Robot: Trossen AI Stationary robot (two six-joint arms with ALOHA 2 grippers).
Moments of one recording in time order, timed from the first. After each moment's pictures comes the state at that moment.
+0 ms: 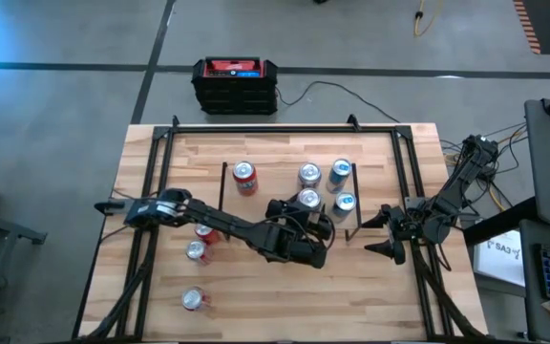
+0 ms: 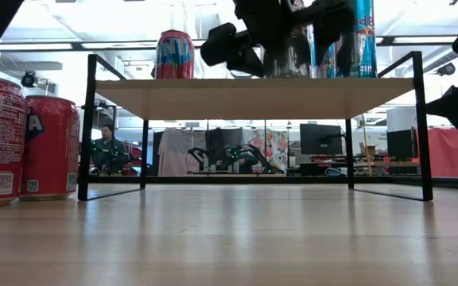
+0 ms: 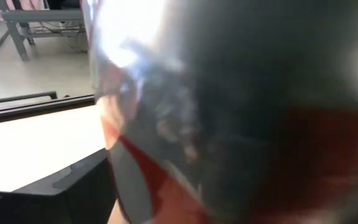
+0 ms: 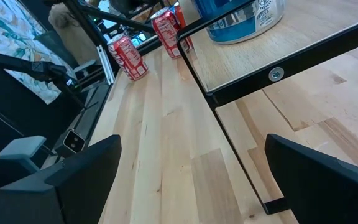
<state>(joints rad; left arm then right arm) -0.29 2.24 1.92 -0.61 -1.22 -1.04 0.88 0.34 0.07 -0.10 0.73 0.76</state>
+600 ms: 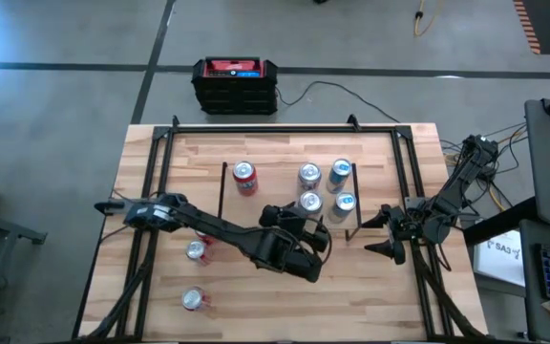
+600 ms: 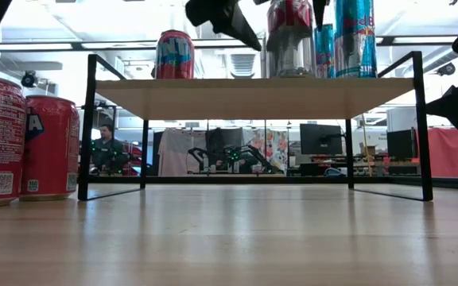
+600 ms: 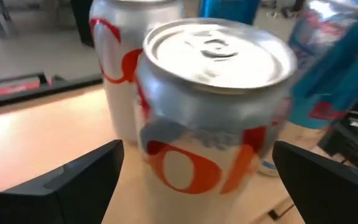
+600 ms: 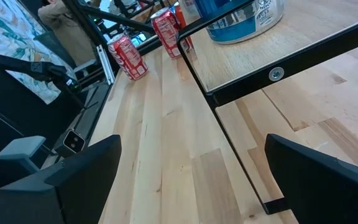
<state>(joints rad) -0.36 2.24 2.13 -0.97 -1.12 -1.20 0.88 0.34 0.07 -0.10 0.73 0.76</state>
